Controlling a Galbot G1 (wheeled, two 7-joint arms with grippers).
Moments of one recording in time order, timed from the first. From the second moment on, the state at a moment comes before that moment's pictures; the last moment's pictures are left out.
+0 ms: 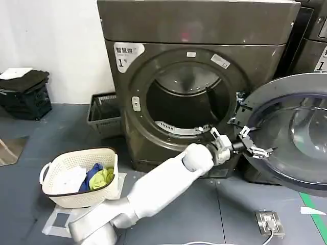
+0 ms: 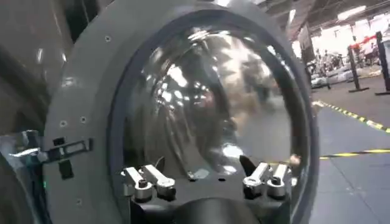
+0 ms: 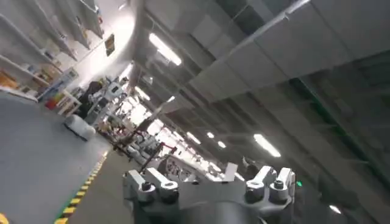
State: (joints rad) left arm 0.21 -1.61 0.49 -1.21 -0.45 0.05 0.32; right arm -1.82 1.61 2.21 1.66 0.06 0.06 0.29
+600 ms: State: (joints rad) left arm 0.32 -1.43 0.45 -1.56 -0.47 0.14 0.34; right arm -1.78 1.52 2.20 1.61 0.05 0.03 0.27
